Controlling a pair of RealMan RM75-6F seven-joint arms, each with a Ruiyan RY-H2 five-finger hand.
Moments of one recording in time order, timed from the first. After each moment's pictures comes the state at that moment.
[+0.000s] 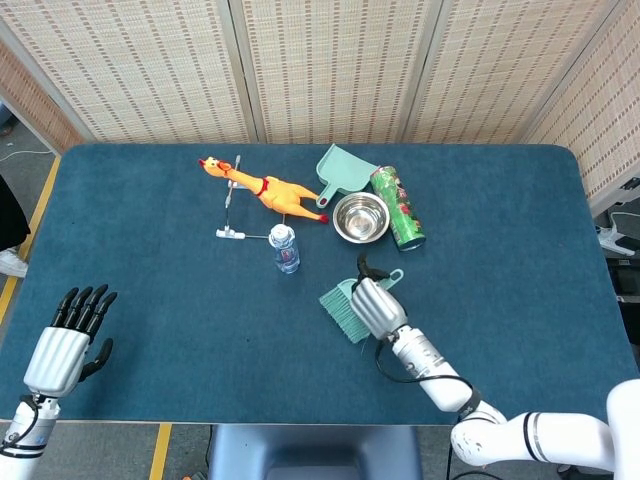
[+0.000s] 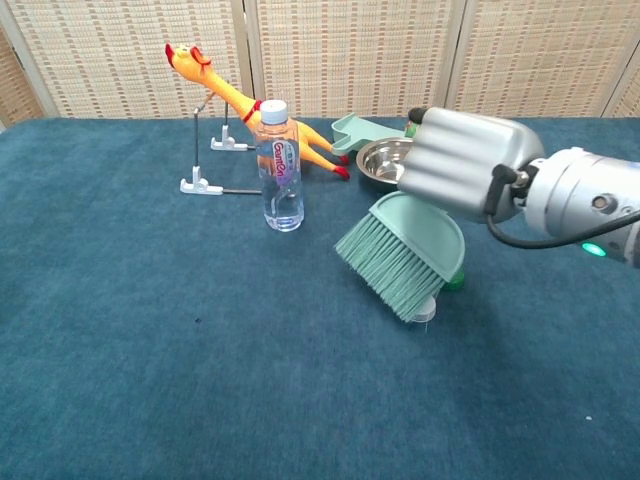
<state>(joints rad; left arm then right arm) -0.19 -1.36 0.00 -1.21 1.64 1.55 -0.03 0.79 -1.52 0.11 -1.73 -1.07 1.03 -1.76</state>
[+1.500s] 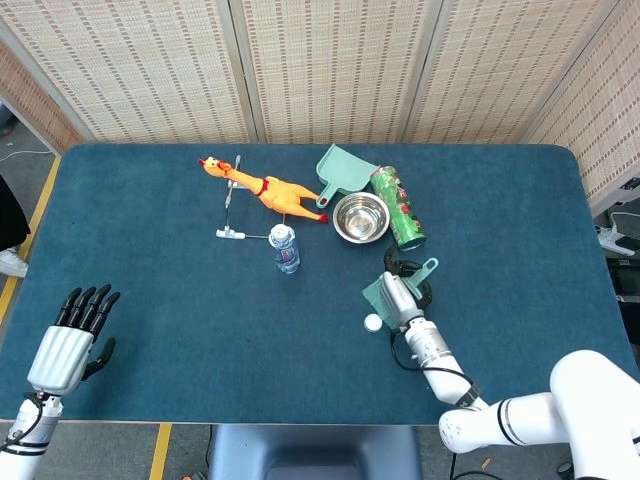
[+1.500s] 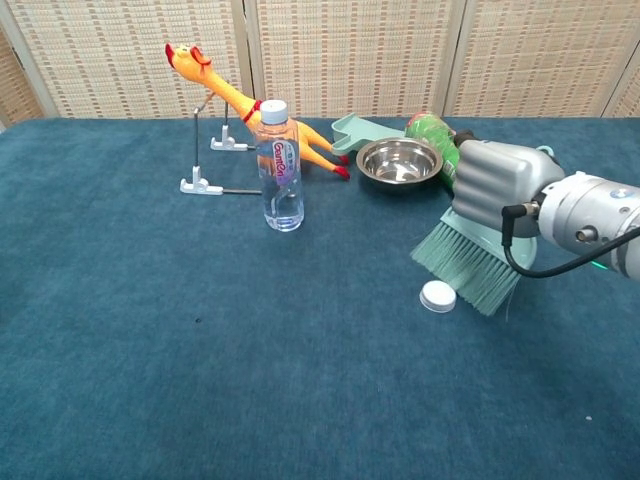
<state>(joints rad) -0.20 -1.36 0.00 -1.22 1.63 1.52 0.00 0.98 -1.56 -0.13 -1.61 -0.70 1.26 -2.00</state>
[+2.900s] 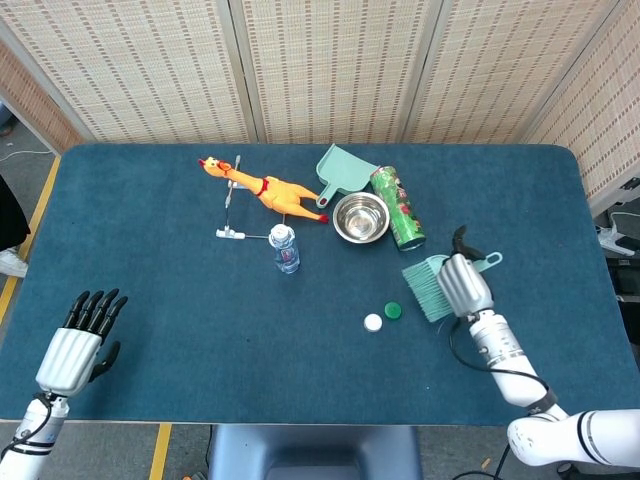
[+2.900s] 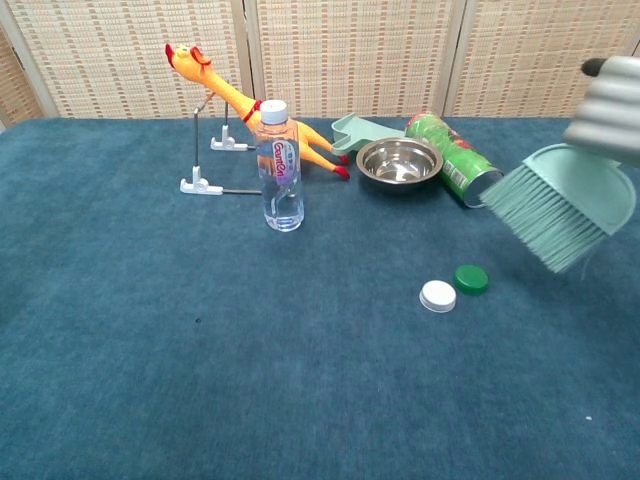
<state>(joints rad) -0.21 -1.39 0.02 -1.17 1.64 1.51 0.01 0.87 -1.26 -0.19 -1.79 -0.92 1.32 -1.60</state>
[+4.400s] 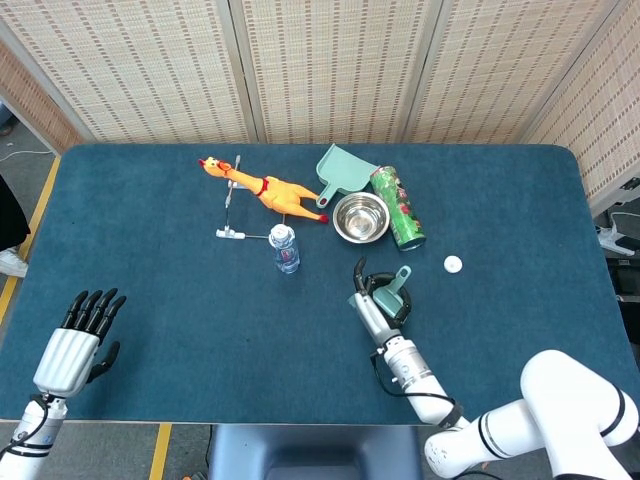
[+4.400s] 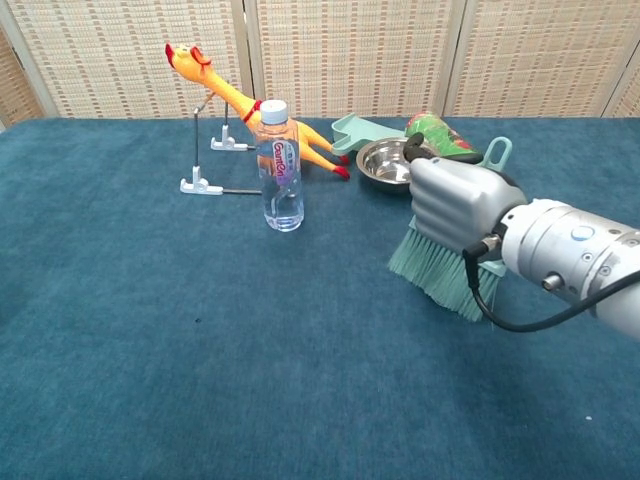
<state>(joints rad) -0.20 -1.38 0.01 -1.20 1.64 1.52 0.00 1.04 -1.66 -0.19 -1.67 -0.74 1.41 -2.26</state>
